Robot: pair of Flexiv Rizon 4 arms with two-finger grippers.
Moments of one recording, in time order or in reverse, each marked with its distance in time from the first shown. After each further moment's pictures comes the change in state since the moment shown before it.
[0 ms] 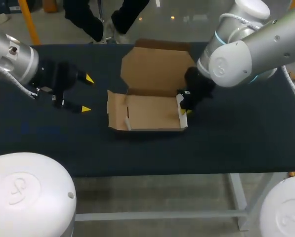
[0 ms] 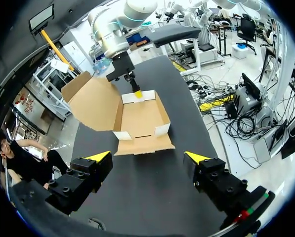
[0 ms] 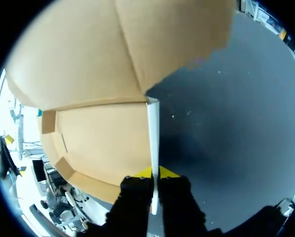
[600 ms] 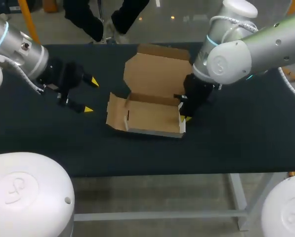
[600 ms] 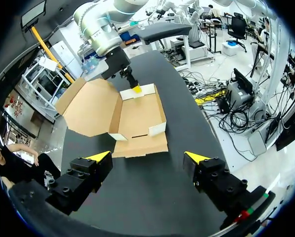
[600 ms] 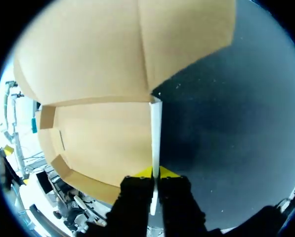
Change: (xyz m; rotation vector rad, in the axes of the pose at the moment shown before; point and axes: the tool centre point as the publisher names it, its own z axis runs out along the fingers) left arm -0.008 0.018 0.031 -0.005 0.099 0.034; right arm -0.006 -0.018 0.016 0.131 -0.034 0.145
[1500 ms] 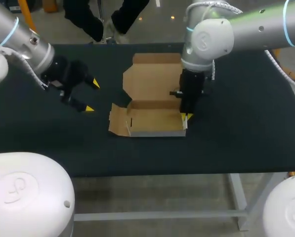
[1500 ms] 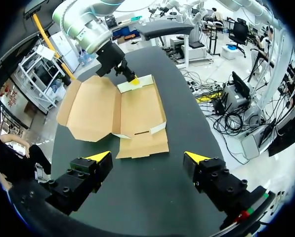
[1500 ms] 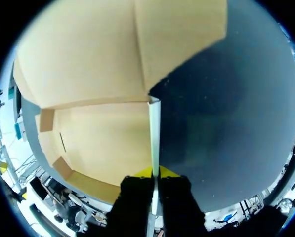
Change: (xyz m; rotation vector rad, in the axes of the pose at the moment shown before) left arm -0.006 0.012 0.012 -0.028 0.069 -0.075; right arm -0.004 0.001 -0.008 0.171 -0.182 0.085
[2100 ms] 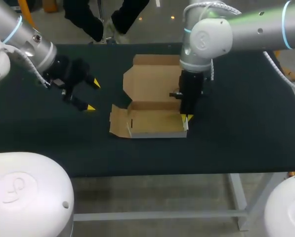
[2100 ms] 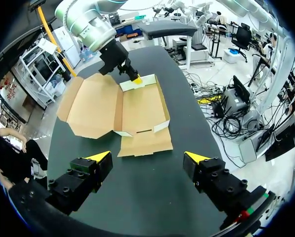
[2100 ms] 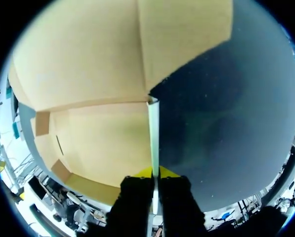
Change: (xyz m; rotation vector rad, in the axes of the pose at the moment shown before) left arm -0.004 0.001 0.004 -0.004 0.017 -0.038; right arm -0.003 0.000 0.005 0.022 -0.025 -0.003
